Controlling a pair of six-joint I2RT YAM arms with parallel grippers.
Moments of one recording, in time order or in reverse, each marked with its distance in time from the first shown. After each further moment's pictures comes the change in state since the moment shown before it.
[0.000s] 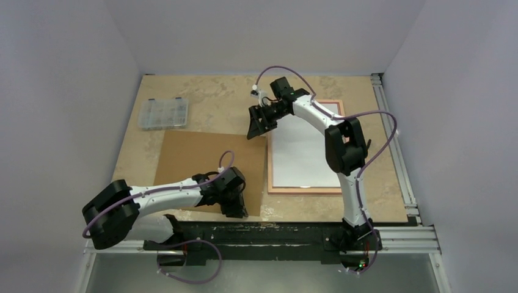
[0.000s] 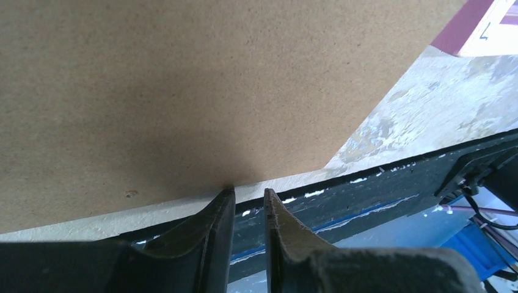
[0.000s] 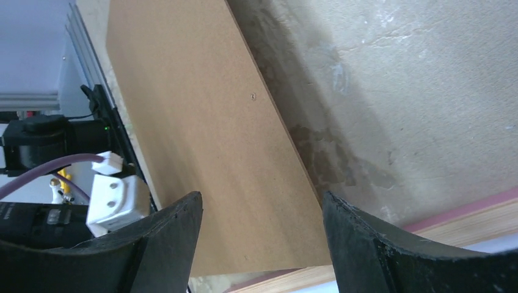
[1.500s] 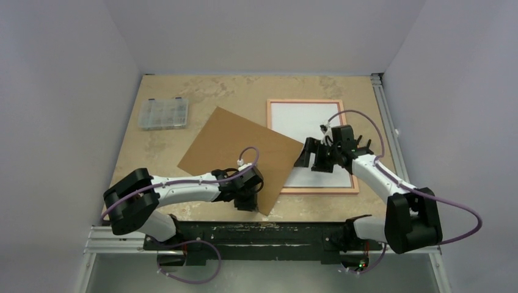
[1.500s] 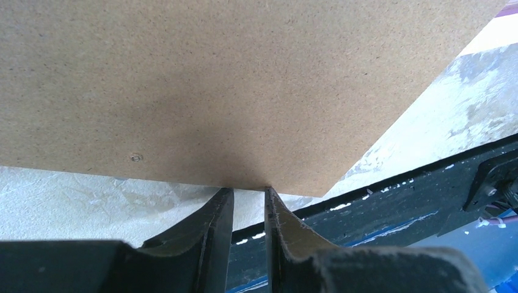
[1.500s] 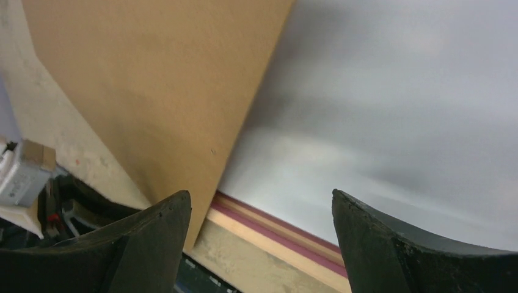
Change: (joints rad) left arm -0.106 0.193 0.195 -0.002 -0.123 0.149; right arm -0.255 -0.956 -1.096 0.299 0.416 0.390
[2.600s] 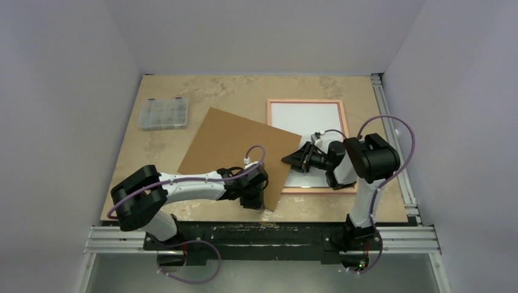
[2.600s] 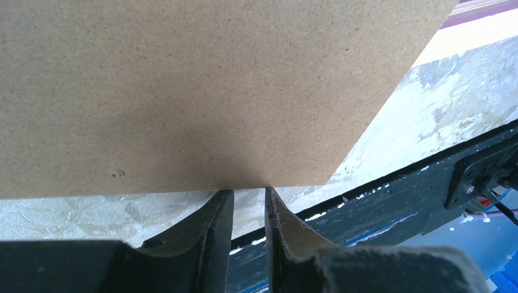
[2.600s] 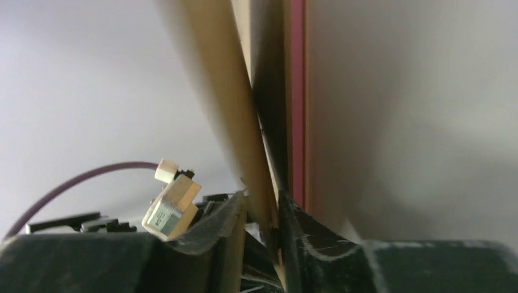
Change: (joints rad) left arm -0.008 0.062 0.040 0.069 0.024 0.026; right arm -0.033 0.654 -0.362 1.669 -0.532 0.881
